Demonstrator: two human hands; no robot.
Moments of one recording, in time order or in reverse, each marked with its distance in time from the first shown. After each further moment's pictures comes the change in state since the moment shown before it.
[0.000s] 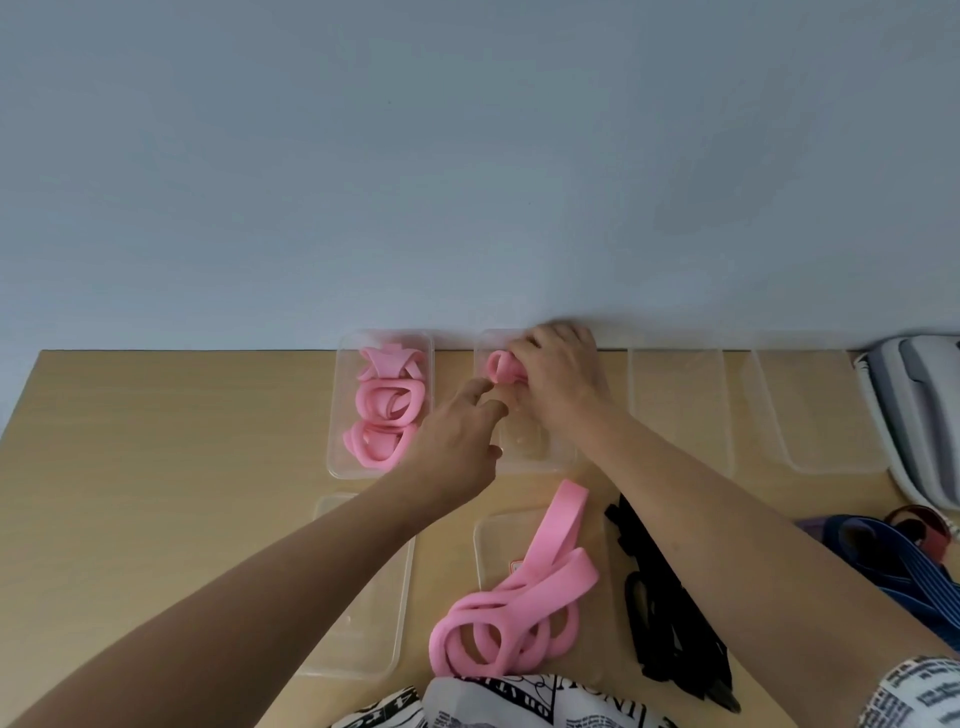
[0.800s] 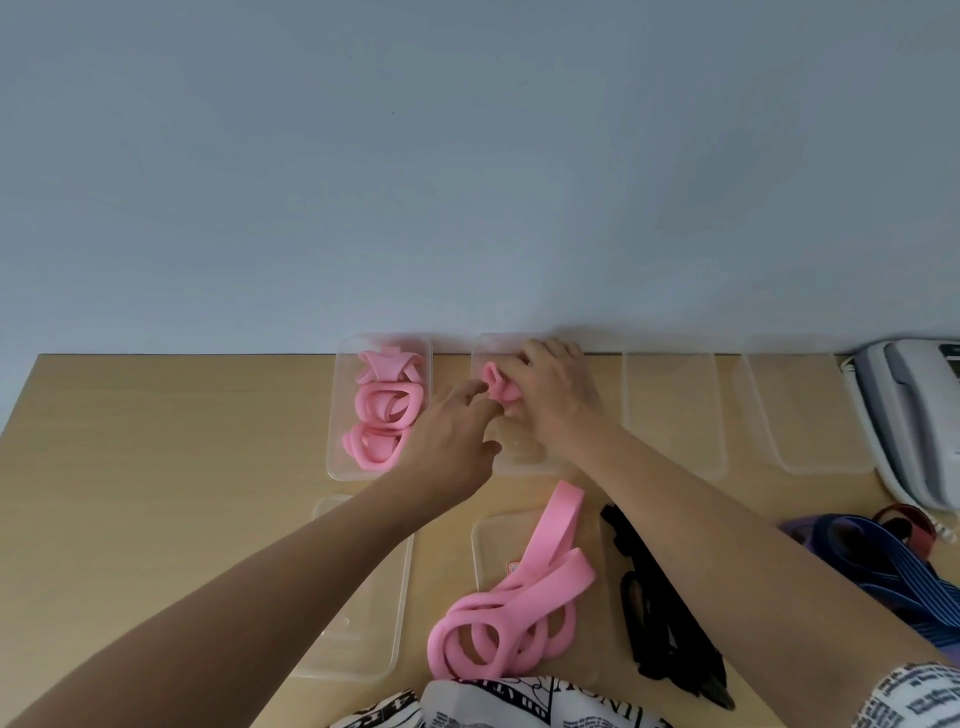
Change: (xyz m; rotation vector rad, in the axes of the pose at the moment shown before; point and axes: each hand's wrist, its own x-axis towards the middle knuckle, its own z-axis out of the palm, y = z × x) left_hand -0.005 0.002 -0.006 -0.024 0.082 0.016; right_hand -0.011 -0.007 0.005 -0.057 0.005 -0.036
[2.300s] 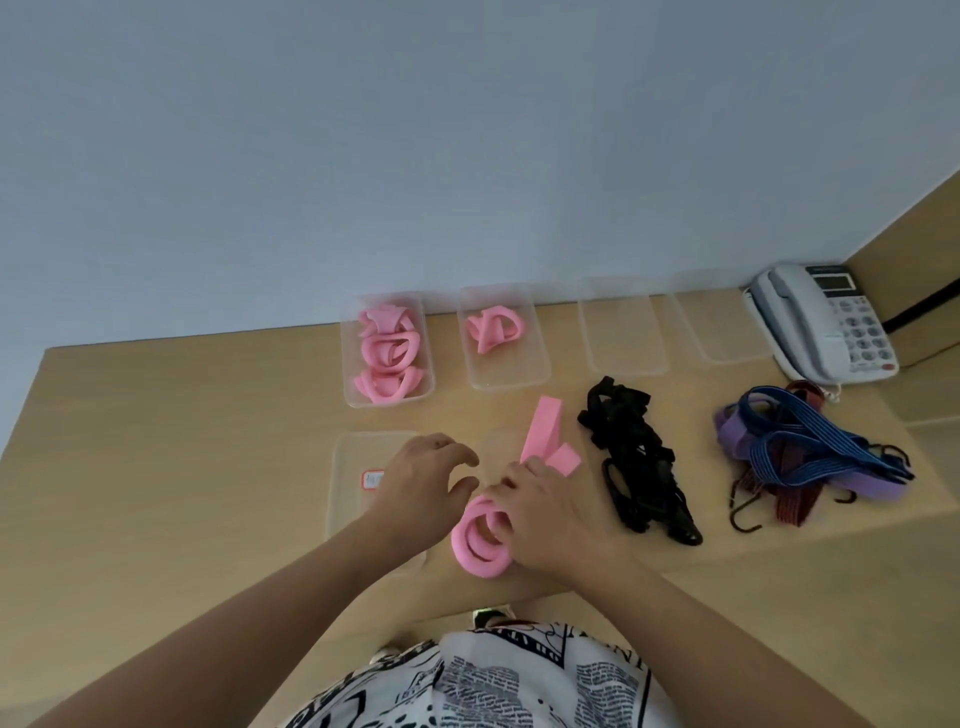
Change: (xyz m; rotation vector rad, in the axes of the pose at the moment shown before) left_hand -0.149 -0.019 0.018 -0.182 0.056 0.105; right_hand -0.209 -0.112 0.011 0.206 -0.209 0.025
